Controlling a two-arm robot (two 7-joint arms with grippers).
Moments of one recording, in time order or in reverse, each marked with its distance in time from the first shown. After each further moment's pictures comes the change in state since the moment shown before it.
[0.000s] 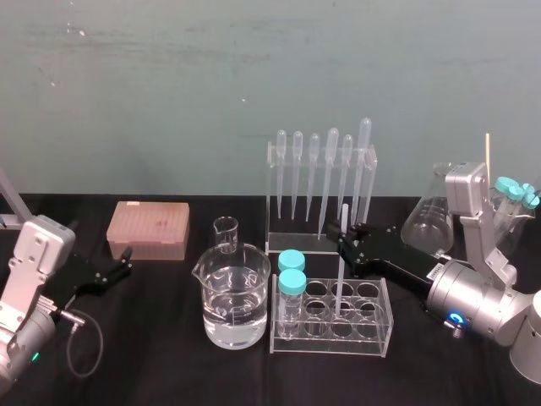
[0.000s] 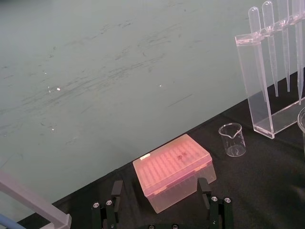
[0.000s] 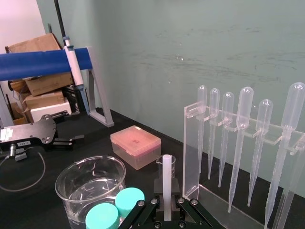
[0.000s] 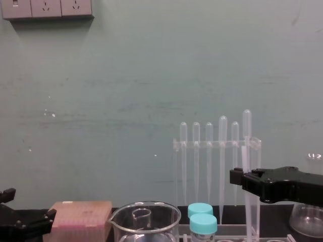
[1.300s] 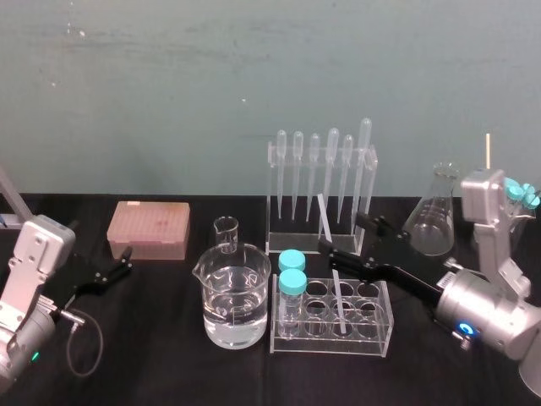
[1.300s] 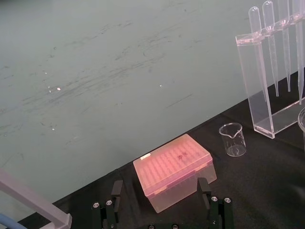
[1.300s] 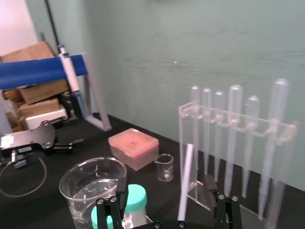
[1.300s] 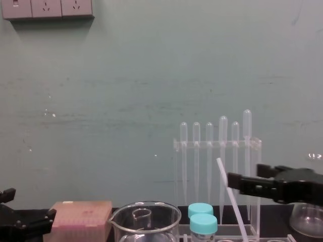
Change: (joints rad) left arm 0.000 0.000 0.000 0.000 0.000 0.000 0.000; right arm -0.072 0.017 0.039 -0.077 0.026 0.012 -0.044
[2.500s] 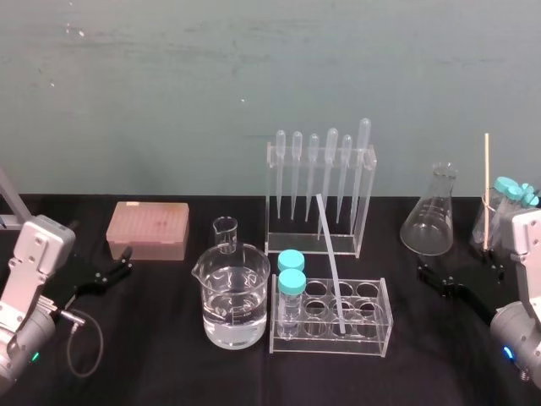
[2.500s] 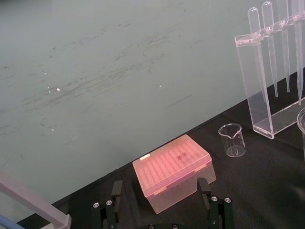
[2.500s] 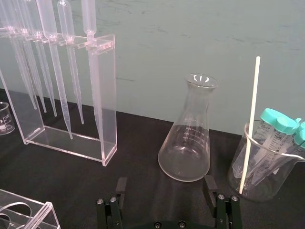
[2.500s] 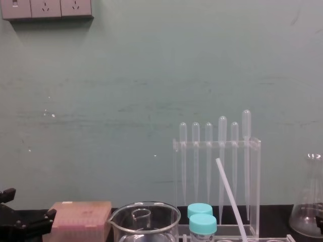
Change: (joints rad) left arm 0.000 0.000 0.000 0.000 0.000 0.000 0.000; right arm -0.123 -0.048 0.142 0.039 -0.248 0.063 -0.452
